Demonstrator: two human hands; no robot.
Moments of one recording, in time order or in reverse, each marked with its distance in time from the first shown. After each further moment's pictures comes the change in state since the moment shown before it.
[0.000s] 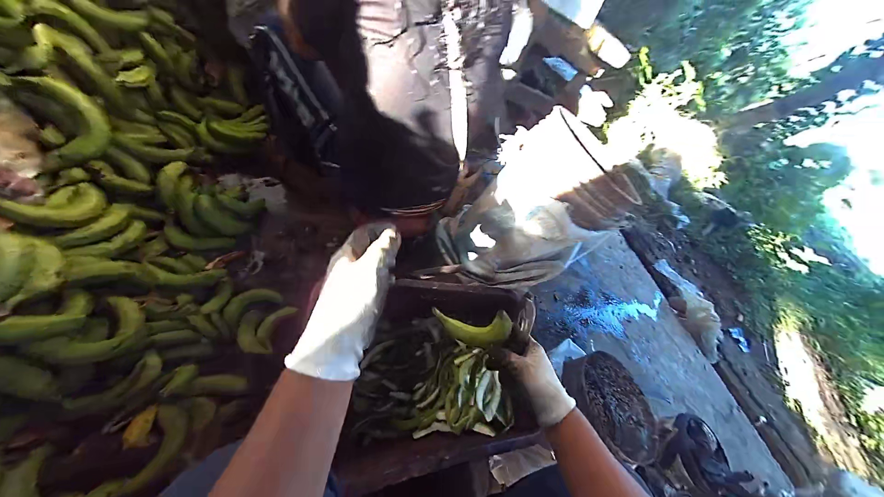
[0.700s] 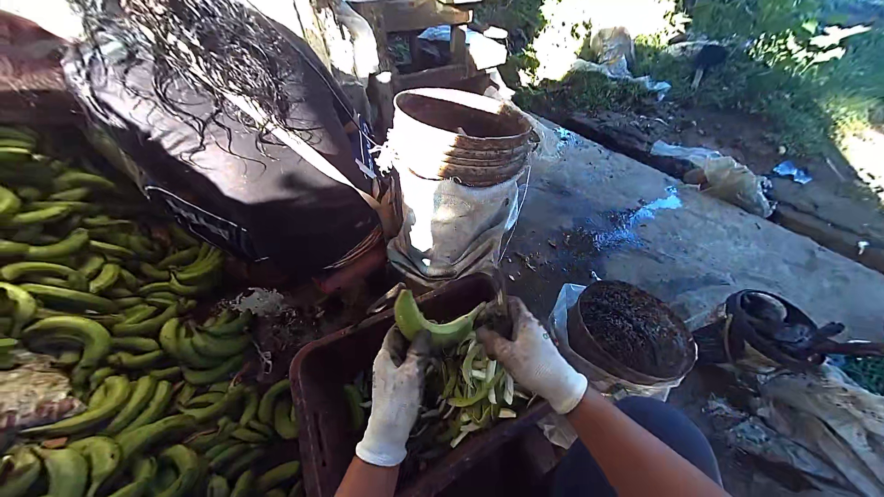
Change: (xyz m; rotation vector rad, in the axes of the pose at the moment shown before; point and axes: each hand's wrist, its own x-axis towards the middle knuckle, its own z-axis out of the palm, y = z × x) left_hand -0.063 -0.081 0.104 0.276 -0.265 0.188; right_hand -0.041 -0.041 -0.049 -0.175 0.096 -0.164
